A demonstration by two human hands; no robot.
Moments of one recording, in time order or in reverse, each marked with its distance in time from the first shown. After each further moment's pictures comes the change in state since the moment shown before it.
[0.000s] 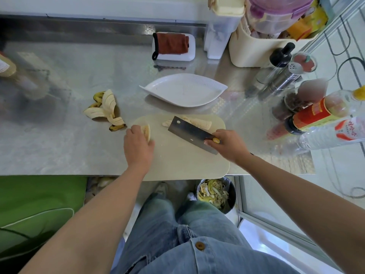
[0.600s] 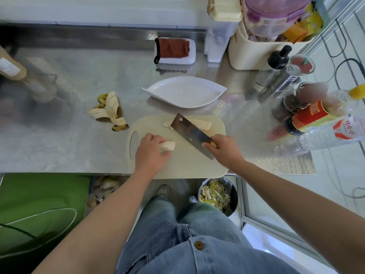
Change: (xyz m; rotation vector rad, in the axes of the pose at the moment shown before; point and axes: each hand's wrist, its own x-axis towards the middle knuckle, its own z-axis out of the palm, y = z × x) left_hand -0.026 0.003 0.007 -0.036 -0.201 0.226; right_hand -0.017 -0.010 0.012 0.103 0.042 0.051
